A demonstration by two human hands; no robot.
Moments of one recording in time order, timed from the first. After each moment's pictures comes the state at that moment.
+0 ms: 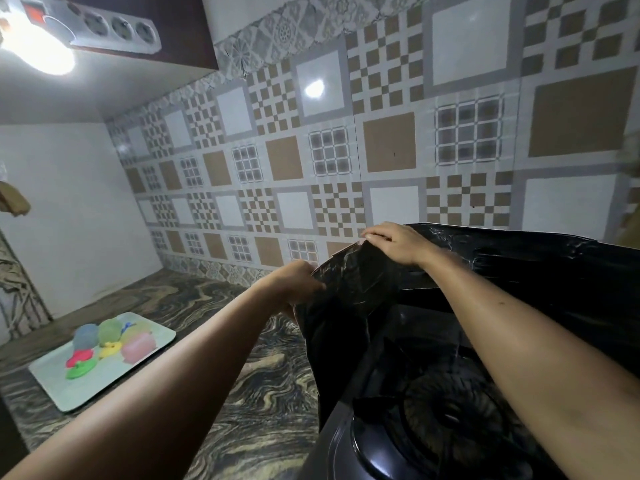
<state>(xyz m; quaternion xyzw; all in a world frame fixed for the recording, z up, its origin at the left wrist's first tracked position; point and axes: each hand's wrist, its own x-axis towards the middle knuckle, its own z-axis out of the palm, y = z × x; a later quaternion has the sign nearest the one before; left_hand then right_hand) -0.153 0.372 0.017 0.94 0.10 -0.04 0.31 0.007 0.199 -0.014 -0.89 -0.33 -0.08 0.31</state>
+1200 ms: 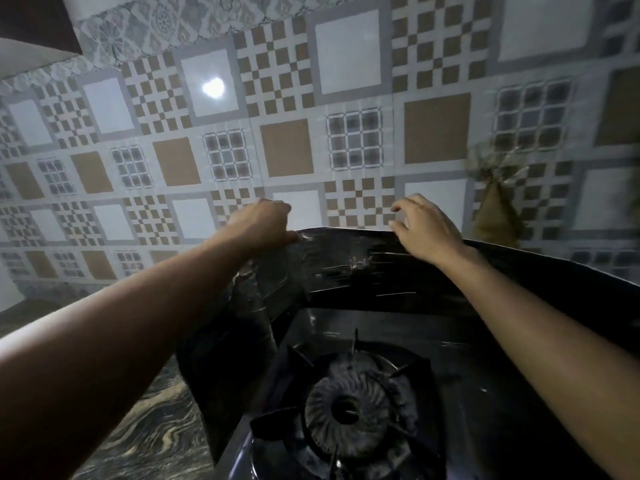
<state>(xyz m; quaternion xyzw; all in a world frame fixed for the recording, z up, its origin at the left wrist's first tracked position) -0.070 0.288 0.066 0.99 -0.08 0.14 -0.03 -0.039 0.033 0.001 -0.93 -0.10 -0.30 0.20</state>
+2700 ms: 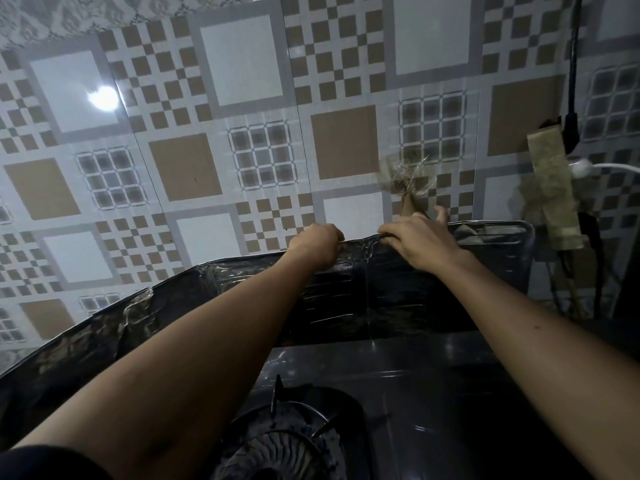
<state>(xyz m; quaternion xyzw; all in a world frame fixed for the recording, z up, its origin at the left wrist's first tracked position) 0.038 0.091 0.008 0.96 -0.24 0.10 0.08 -0.022 -0.089 -0.009 -0.97 0.00 -0.24 0.01</state>
